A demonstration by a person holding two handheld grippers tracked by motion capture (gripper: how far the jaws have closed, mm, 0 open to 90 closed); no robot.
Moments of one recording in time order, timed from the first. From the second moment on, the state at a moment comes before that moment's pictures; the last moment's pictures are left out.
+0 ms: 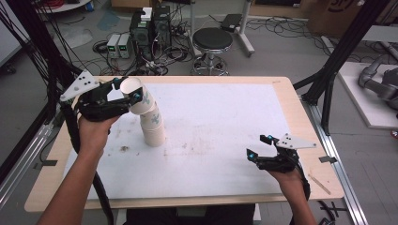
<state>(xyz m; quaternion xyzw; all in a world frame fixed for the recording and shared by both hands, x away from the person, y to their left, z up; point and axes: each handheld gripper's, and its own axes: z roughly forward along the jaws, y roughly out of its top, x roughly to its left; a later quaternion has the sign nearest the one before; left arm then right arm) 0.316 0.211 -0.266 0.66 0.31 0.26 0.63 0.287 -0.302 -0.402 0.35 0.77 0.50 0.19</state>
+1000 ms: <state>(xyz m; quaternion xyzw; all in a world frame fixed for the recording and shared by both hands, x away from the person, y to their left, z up) 0.259 0.228 -0.323 0.67 0.31 0.24 0.63 0.305 -0.271 -0.404 0.31 0.79 0.50 0.15</state>
